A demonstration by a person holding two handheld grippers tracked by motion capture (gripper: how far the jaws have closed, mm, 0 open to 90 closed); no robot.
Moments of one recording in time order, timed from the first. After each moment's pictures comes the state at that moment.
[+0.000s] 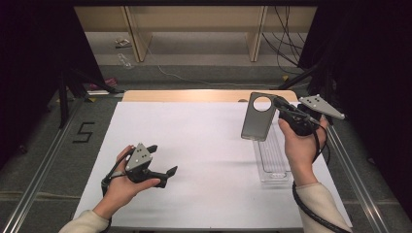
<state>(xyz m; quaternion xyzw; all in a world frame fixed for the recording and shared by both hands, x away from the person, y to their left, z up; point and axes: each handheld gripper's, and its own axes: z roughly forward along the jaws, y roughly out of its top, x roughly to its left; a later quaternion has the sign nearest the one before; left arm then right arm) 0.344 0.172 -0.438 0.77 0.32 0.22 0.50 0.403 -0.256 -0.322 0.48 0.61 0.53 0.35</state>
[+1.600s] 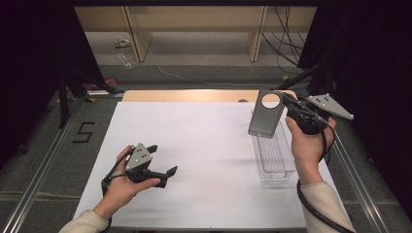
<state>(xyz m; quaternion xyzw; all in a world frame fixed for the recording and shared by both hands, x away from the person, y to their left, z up) 0.344 0.172 -0.438 0.77 0.32 0.22 0.50 0.403 -0.272 -0.319 0.48 0.59 0.52 0.37</state>
